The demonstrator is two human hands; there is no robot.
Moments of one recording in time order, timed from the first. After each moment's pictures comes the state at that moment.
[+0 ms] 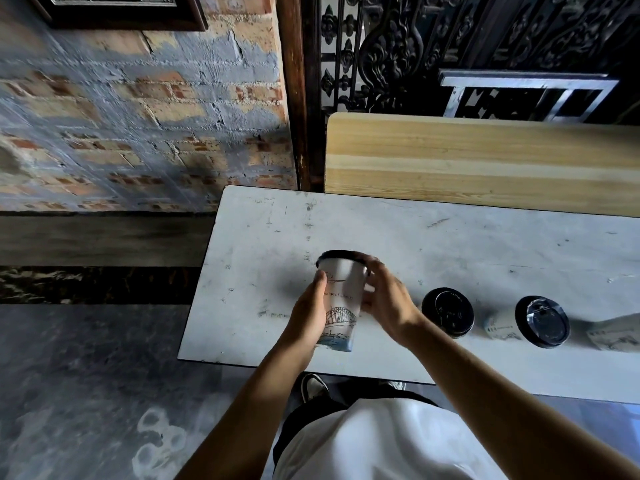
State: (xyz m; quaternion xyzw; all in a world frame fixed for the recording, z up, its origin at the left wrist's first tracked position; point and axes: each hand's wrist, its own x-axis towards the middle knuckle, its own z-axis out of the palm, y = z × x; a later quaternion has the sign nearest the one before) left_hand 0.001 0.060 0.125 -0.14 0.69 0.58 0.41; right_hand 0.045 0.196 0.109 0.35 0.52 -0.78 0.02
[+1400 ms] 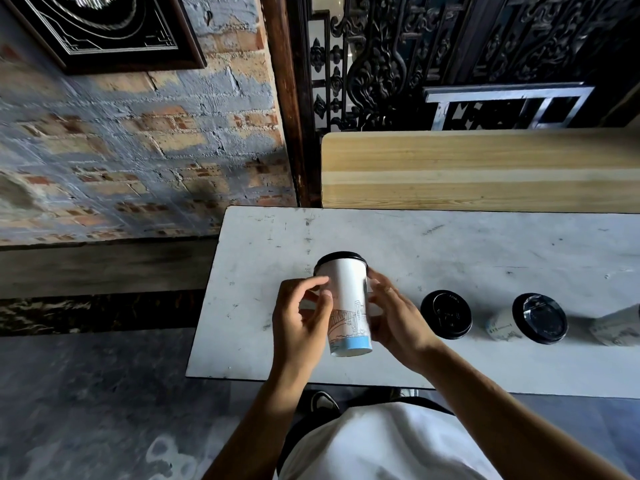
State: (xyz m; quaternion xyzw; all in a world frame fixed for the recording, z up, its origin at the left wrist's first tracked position) left_hand 0.014 0.032 0.139 0.13 0.79 0.59 0.08; right_hand 0.084 0.189 0.125 0.29 0.47 -0.84 0.02
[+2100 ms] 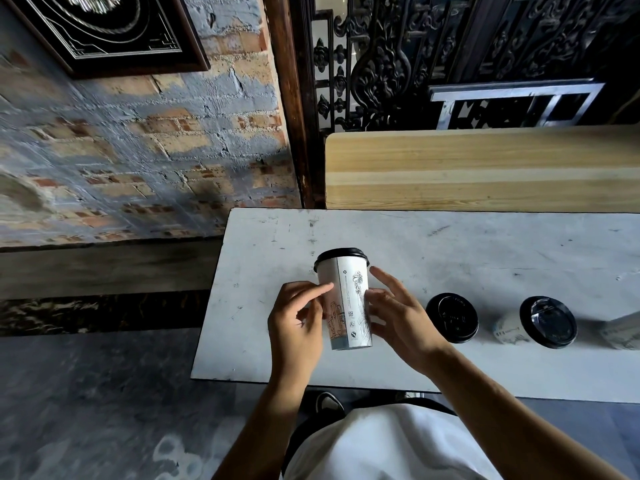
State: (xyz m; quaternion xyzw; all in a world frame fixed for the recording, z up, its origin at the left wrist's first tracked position) left_hand 0.004 0.025 0.130 0.18 0.81 0.56 0.00; right_hand 0.083 0.193 0.128 0.30 0.47 -0.83 0.00
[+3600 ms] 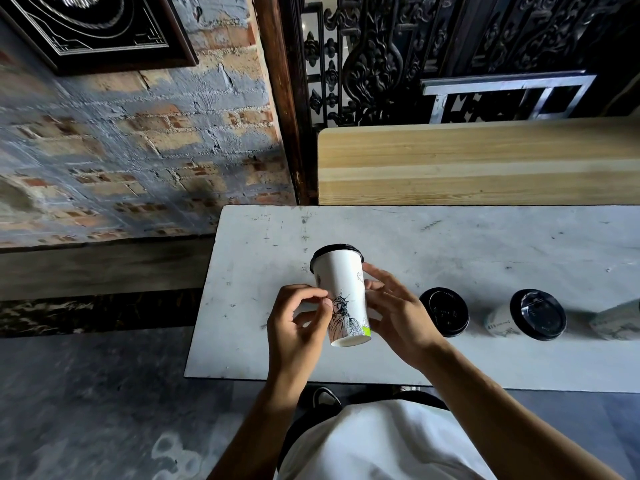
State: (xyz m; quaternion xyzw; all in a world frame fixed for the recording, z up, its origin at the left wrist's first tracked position) left_hand 0.022 0.035 0.138 0.13 0.74 0.65 0.10; right_hand 0.087 0.201 0.124 0.30 0.40 -0.87 -0.03
